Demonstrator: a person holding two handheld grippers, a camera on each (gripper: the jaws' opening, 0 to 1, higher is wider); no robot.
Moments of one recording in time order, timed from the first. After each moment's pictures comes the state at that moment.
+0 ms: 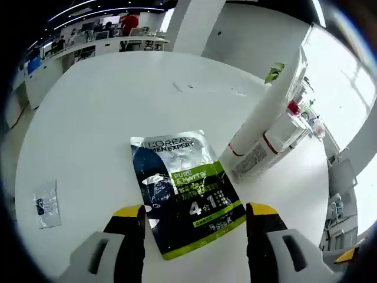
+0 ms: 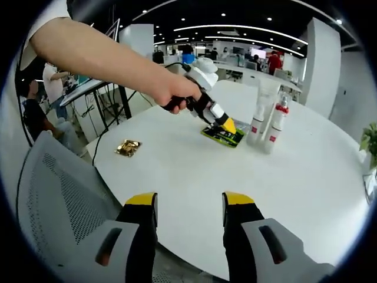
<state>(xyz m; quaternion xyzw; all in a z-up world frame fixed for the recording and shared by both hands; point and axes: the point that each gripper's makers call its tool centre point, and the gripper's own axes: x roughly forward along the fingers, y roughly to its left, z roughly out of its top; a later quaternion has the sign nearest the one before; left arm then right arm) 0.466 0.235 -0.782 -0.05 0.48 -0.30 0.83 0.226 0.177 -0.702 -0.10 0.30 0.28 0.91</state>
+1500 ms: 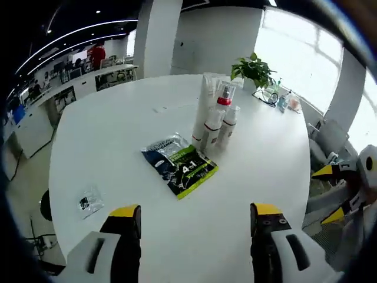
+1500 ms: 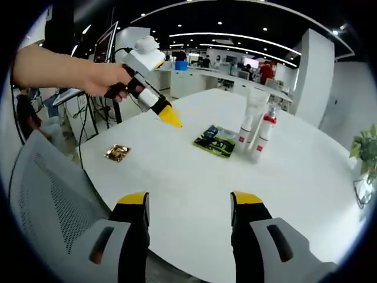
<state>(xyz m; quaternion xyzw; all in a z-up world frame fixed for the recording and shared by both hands) 0.355 0.311 -0.704 0.06 0.40 -0.38 0.83 0.236 0.167 -0.691 -0.12 0.27 0.25 0.92</state>
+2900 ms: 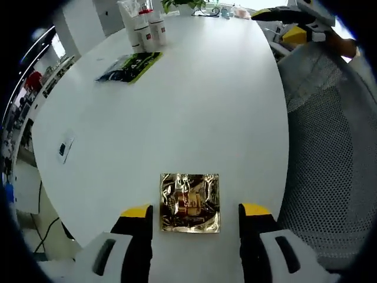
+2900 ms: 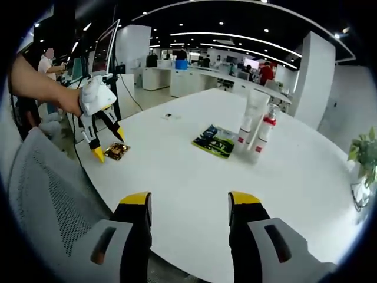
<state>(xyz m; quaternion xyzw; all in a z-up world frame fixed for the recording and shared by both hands) 0.258 0.422 -0.805 0.32 0.48 -0.46 0.67 0.235 0.166 -0.690 -0.13 0.27 0.25 0.92</state>
